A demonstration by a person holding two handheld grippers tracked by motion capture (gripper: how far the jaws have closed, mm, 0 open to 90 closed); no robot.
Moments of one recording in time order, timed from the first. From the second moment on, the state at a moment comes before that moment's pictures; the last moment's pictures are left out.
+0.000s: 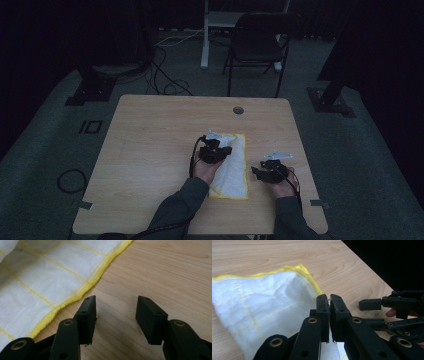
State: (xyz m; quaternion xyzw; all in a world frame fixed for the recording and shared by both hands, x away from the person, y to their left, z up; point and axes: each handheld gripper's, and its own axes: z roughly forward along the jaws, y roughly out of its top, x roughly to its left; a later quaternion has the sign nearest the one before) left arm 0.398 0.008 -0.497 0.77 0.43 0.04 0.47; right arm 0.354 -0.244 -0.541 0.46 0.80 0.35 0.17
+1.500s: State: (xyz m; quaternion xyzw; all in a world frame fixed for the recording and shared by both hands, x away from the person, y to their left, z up) left arm 0.363 0.059 -0.506 0.78 0.43 0.05 0.45; right arm 0.353 -0.244 -0.541 0.46 0.80 0.35 0.17
